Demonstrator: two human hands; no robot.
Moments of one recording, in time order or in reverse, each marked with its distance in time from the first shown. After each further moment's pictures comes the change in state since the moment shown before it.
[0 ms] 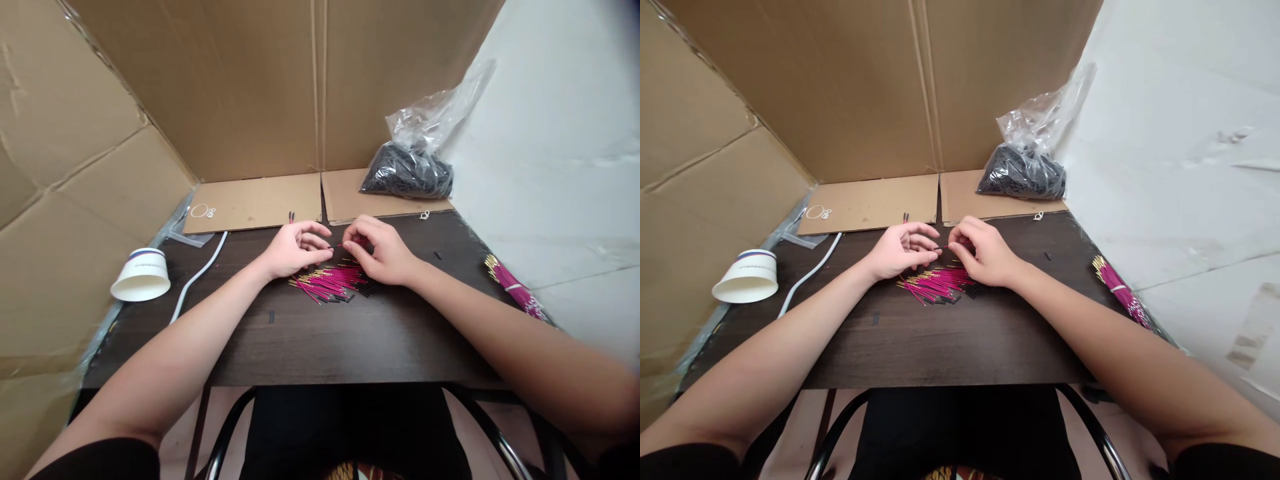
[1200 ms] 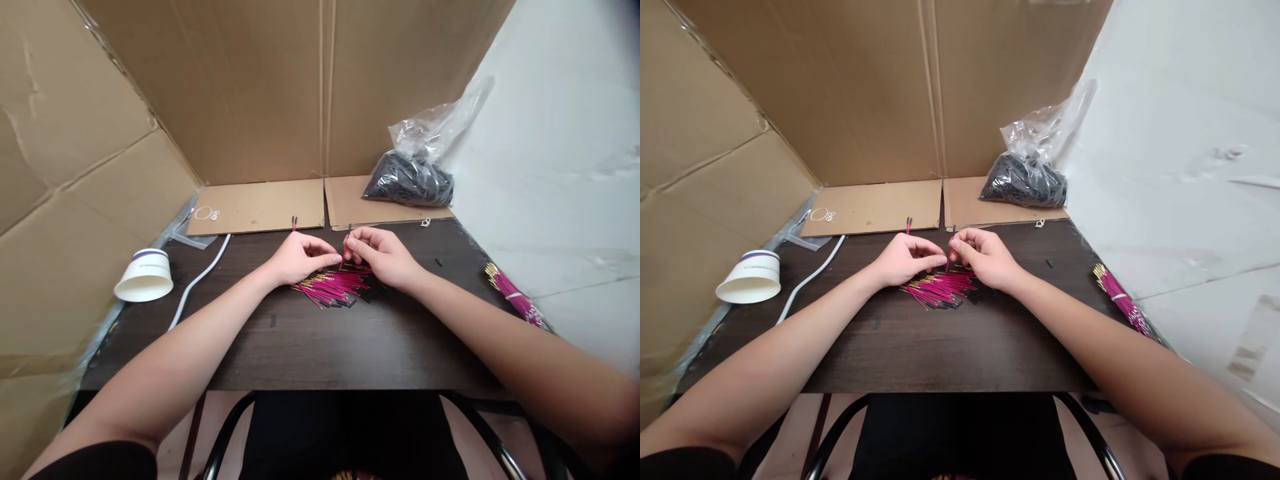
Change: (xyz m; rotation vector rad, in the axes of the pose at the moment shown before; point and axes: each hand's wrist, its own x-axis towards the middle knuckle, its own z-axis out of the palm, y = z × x) left_hand -0.002 0.003 0.009 0.158 0.001 0.057; right_hand 0.005 -0.006 0.009 0.619 -0.046 0.471
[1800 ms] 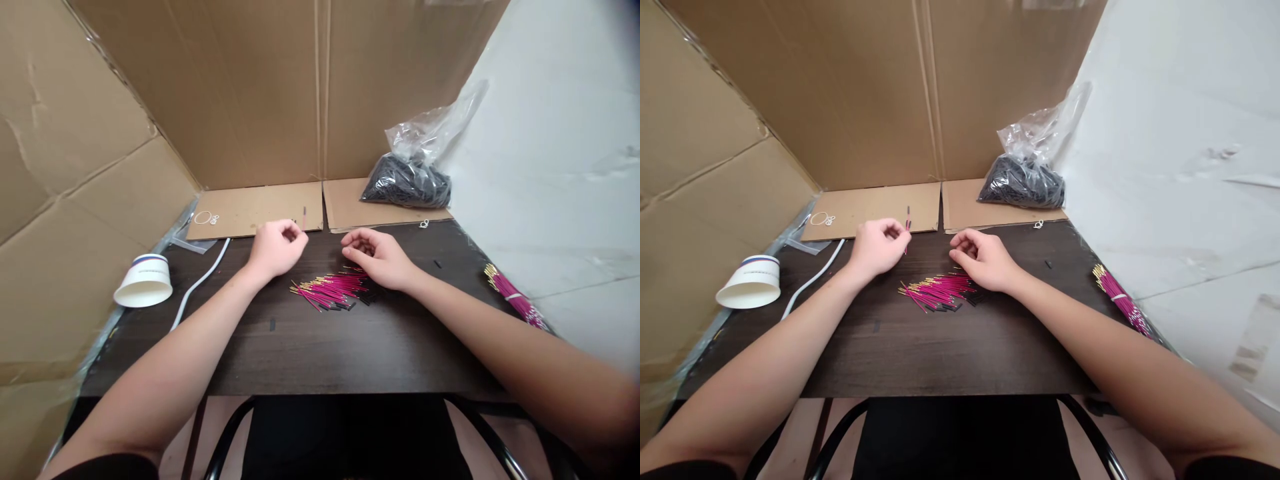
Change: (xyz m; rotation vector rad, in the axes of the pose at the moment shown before) left_hand 0.001 0.005 -0.027 0.448 0.528 -0.002; right_hand 0.001 0.011 -0.004 -0.231 0.101 -0.045
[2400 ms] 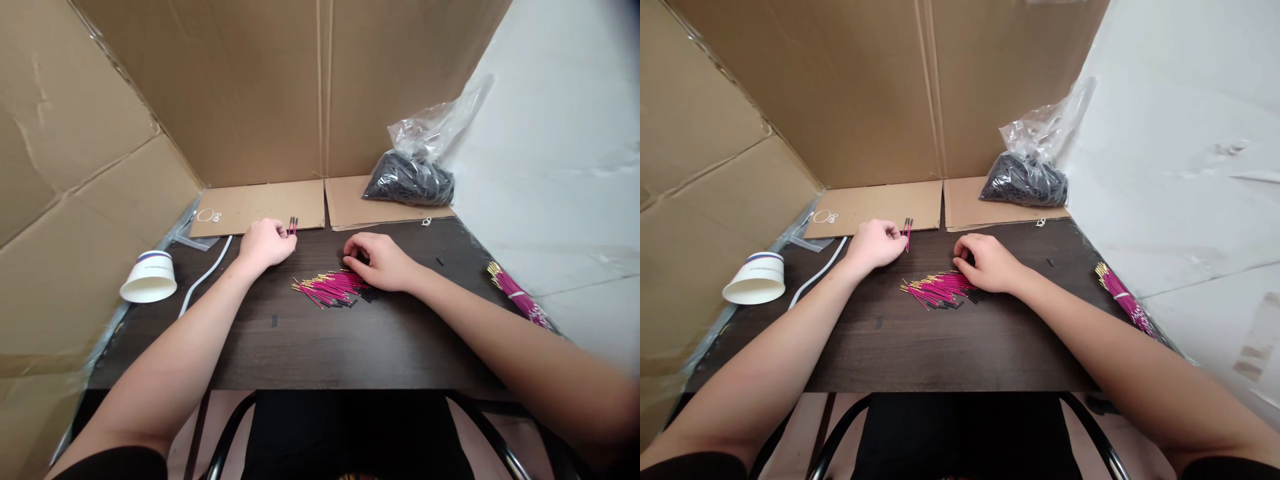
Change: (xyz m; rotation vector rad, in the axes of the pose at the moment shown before) left_hand 0.018 -0.020 -0.018 0.391 -0.084 -0.119; right_hand -0.001 0.001 -0.009 -0.477 -0.146 -0.308
